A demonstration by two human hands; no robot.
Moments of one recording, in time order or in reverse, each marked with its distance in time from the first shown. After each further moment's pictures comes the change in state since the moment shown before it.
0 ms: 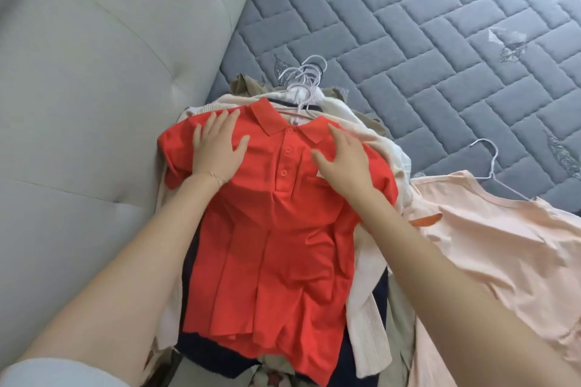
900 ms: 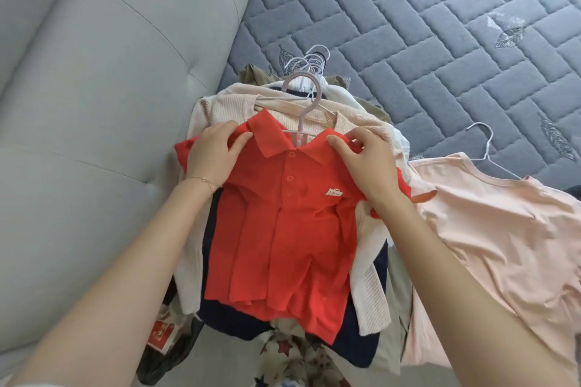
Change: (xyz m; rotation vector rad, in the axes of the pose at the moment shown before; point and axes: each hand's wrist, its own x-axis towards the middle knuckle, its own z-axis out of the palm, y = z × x) left_hand -0.053 0.001 -0.057 -0.192 0.023 0.104; right_hand -0.058 -0.019 -0.044 0.230 0.161 0.090
